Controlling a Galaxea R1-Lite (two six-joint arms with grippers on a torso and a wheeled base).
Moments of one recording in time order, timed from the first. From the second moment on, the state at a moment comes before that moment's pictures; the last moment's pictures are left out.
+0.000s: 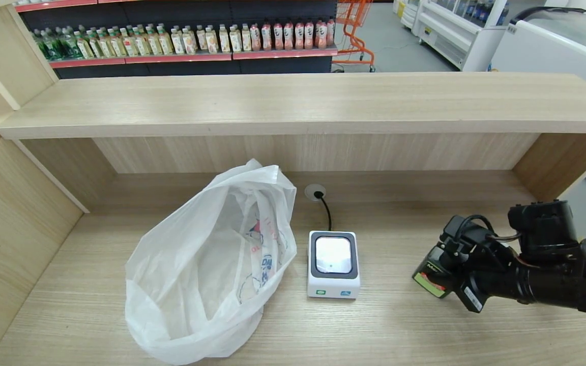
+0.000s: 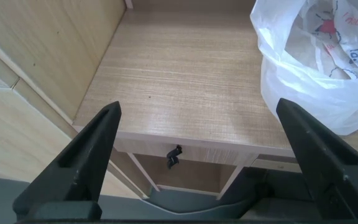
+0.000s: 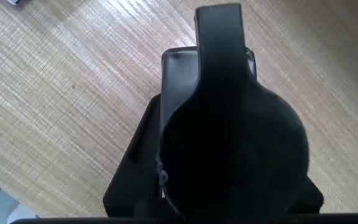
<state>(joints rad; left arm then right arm) 0.00 0.00 0.00 0.05 0.13 0.01 0.20 1.69 -0.57 -0.44 0.20 -0.62</state>
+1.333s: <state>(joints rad) 0.00 0.00 0.00 0.05 0.13 0.01 0.10 1.24 -0.43 -0.48 0.99 -2.43</state>
